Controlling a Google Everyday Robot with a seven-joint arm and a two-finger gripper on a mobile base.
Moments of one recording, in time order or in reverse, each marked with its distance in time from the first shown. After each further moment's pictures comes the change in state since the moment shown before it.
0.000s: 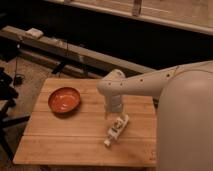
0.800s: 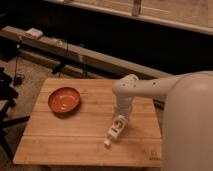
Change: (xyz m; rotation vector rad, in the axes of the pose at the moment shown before) arm -0.013 -0.019 0.039 -0.094 0.071 0.107
